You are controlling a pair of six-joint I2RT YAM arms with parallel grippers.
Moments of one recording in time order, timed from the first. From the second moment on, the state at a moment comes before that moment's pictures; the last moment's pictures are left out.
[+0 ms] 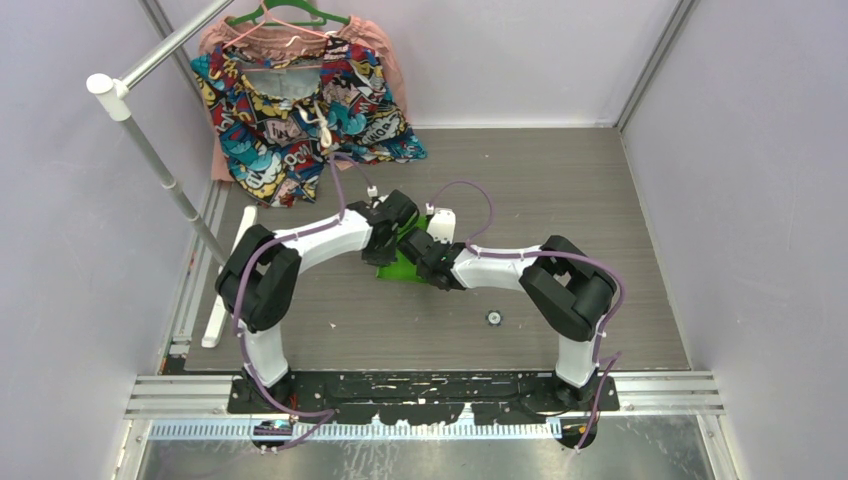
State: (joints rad) left arm -0.68 1.85 1.27 -0.68 -0.30 -0.57; right arm 0.91 1.85 1.05 -0.20 0.53 0.83
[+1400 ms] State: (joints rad) left arm -0.71 1.88 1.27 -0.68 -0.38 -0.57; right arm 0.91 1.85 1.05 -0.17 0.53 0.84
